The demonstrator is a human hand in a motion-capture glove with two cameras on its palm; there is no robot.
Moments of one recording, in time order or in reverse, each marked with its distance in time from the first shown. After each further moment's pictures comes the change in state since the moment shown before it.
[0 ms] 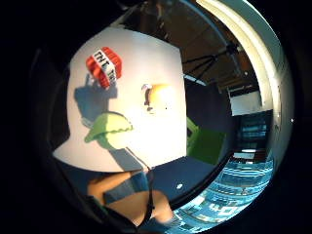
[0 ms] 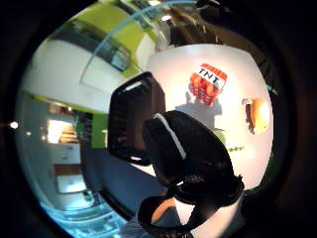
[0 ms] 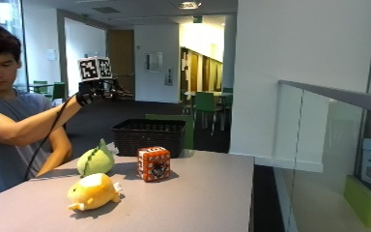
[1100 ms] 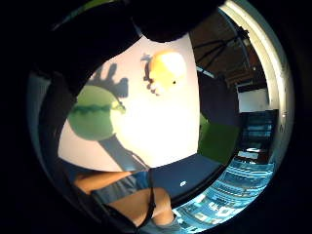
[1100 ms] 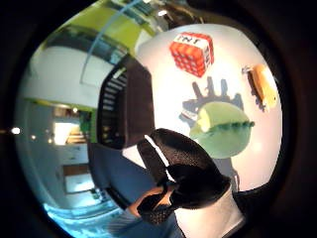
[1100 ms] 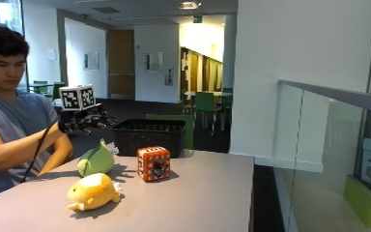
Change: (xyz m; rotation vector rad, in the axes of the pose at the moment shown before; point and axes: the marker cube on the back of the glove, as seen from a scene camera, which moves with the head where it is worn) arm 0.037 0.067 0.097 -0.090 -0.088 0.050
